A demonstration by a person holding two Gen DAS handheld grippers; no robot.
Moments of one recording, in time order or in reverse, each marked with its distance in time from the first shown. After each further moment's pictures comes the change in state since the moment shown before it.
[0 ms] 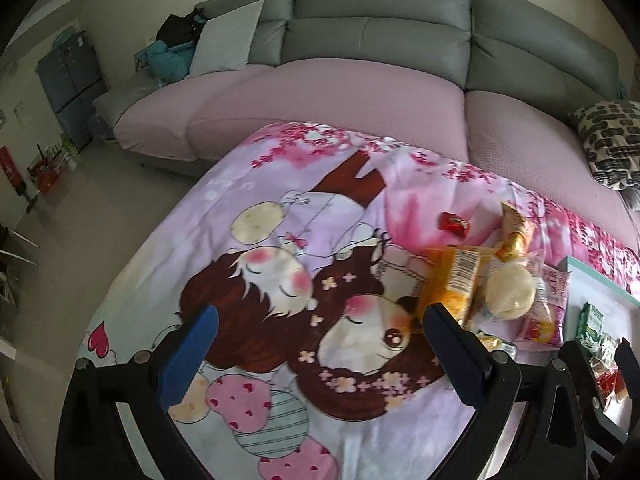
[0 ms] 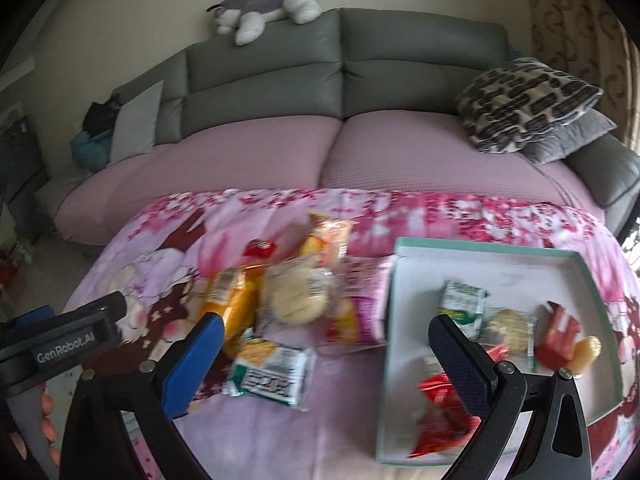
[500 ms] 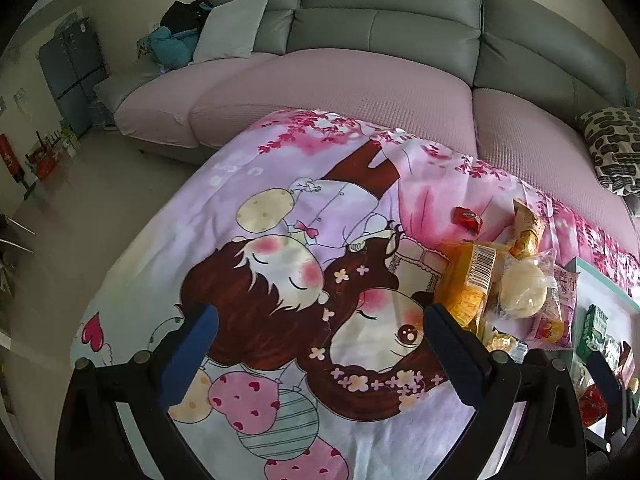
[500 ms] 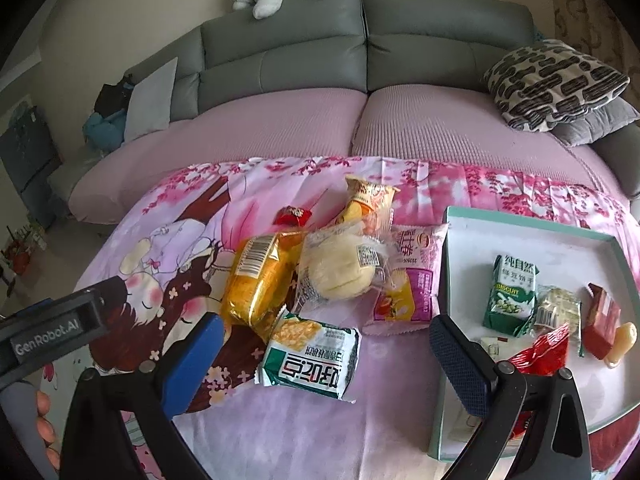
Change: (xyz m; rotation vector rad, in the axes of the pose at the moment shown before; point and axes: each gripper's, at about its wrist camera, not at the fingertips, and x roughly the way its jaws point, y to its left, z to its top) left arm 0.015 0.011 -0.003 -0.021 0.031 -0.023; right arm 0.031 0.021 -0.014 -0.007 0.088 0.058
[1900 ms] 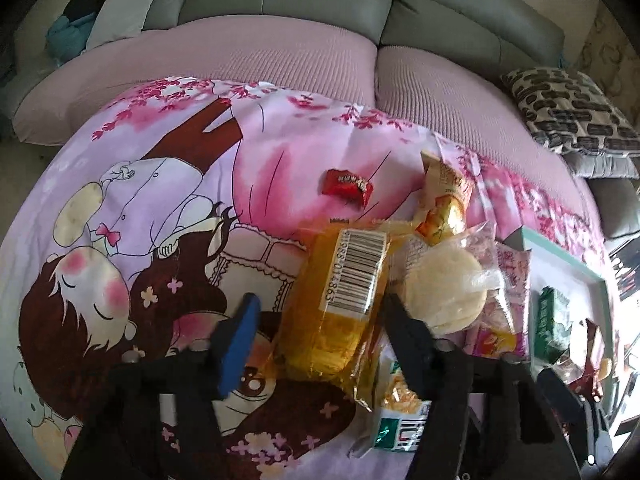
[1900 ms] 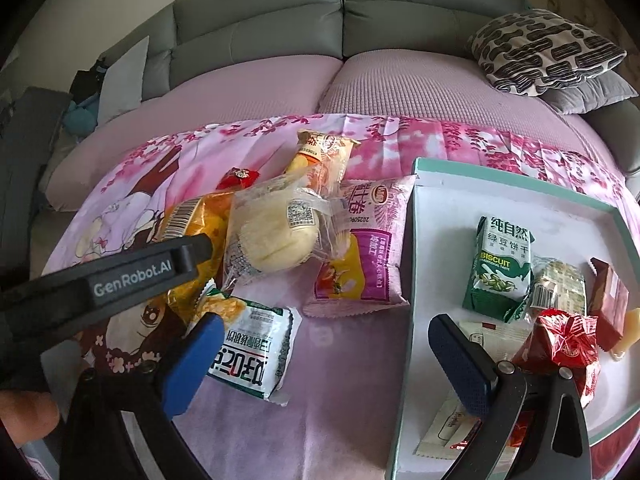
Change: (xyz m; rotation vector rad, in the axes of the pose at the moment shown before) left arm 0.073 -0.089 0.008 0.108 0.098 -0.341; right arm 0.040 -0.036 -0.011 0.024 0.097 -0.056
